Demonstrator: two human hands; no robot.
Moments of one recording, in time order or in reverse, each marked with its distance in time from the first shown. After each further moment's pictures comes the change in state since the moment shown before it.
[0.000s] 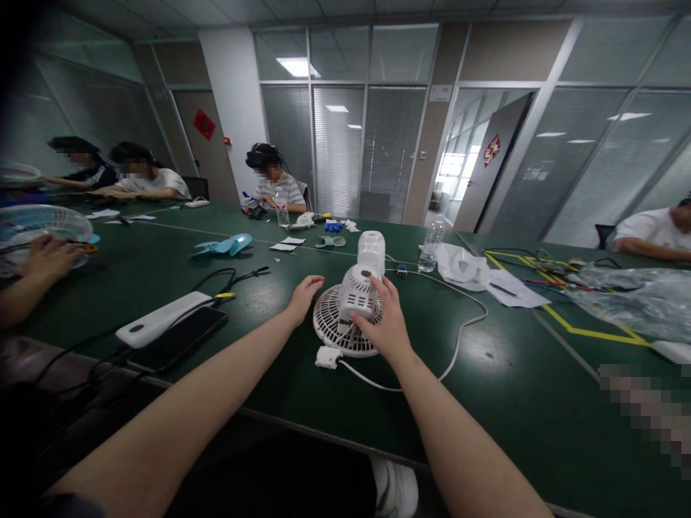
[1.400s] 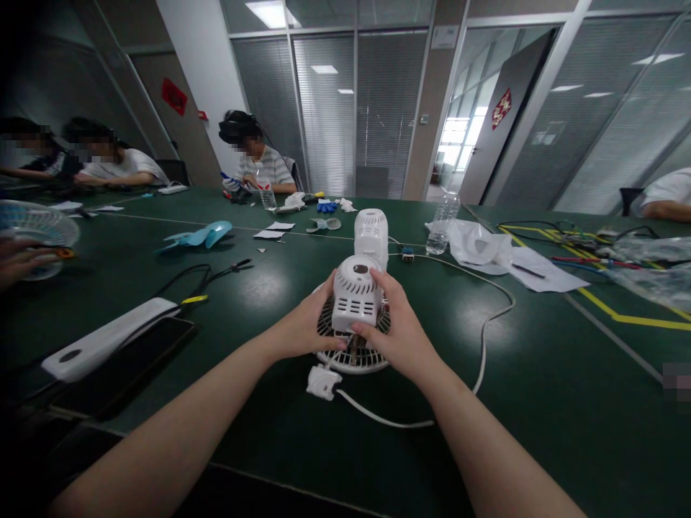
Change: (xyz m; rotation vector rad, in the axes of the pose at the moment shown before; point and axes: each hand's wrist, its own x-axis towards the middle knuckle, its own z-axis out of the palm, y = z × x) left_hand -0.034 0.037 0.000 0.164 -0.541 0.426; right_hand 0.008 0.024 0.000 0.210 -0.247 0.165
